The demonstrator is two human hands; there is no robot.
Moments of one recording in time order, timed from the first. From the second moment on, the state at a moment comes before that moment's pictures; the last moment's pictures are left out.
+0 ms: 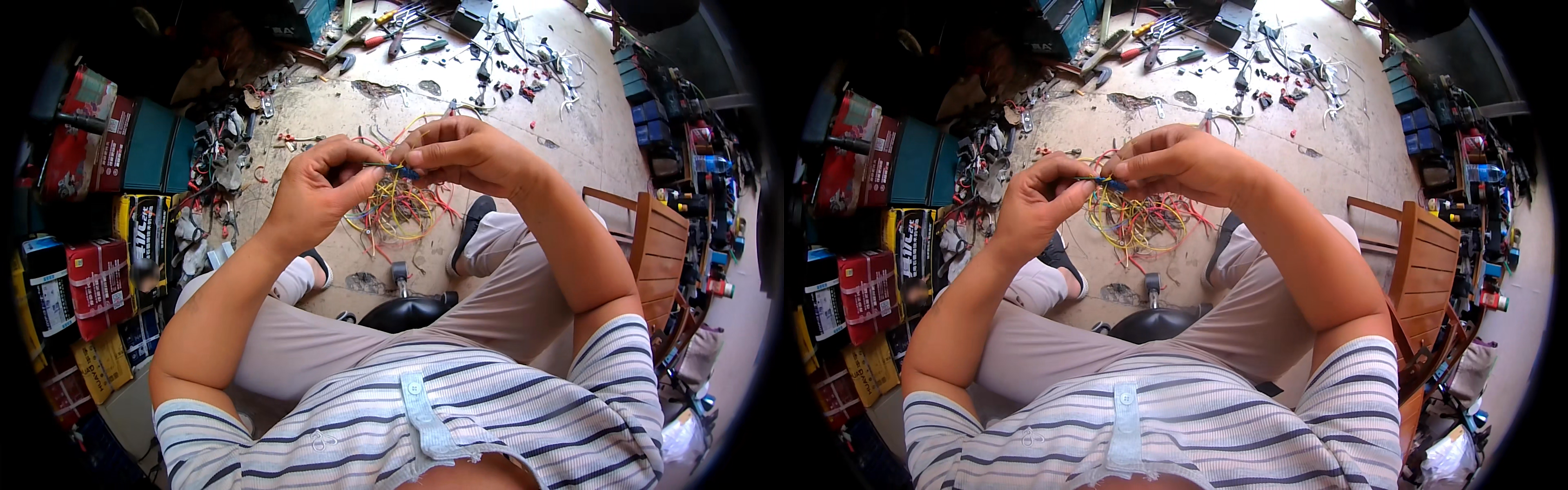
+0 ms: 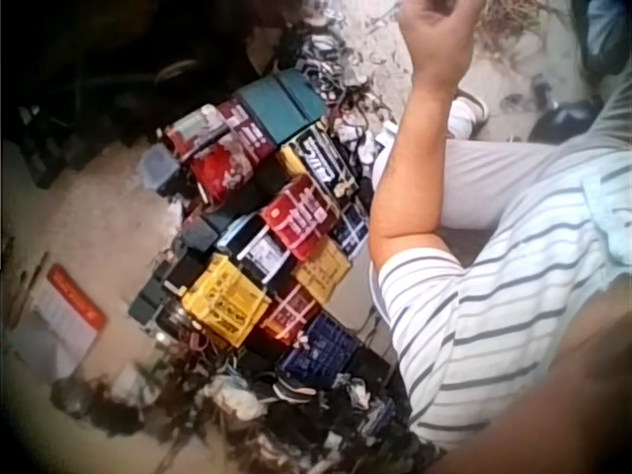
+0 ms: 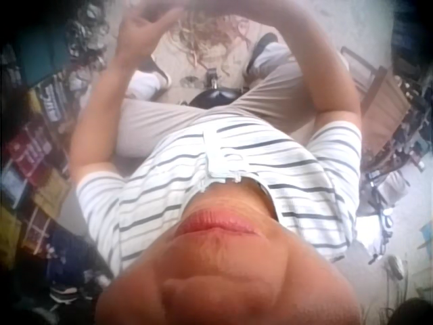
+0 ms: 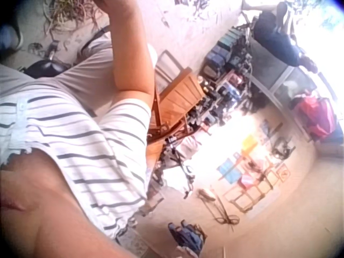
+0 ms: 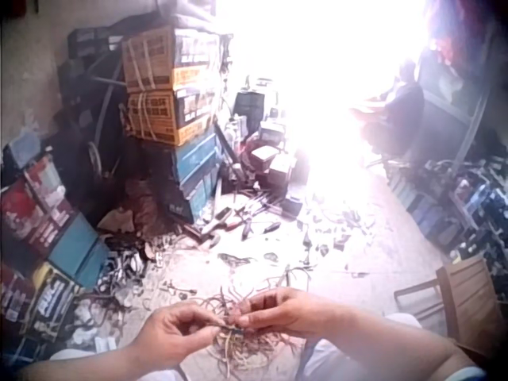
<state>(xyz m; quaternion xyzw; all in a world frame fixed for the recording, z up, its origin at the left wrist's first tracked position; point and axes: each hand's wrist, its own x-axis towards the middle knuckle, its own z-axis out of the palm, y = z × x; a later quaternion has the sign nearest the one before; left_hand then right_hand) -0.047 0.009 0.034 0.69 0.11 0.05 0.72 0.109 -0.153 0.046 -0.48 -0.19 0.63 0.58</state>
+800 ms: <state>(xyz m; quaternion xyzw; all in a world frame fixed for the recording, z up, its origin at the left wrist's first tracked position) -0.054 -0.016 0.032 0.44 0.27 -0.14 0.85 0.124 -0.133 -0.028 -0.77 -0.17 0.38 0.48</state>
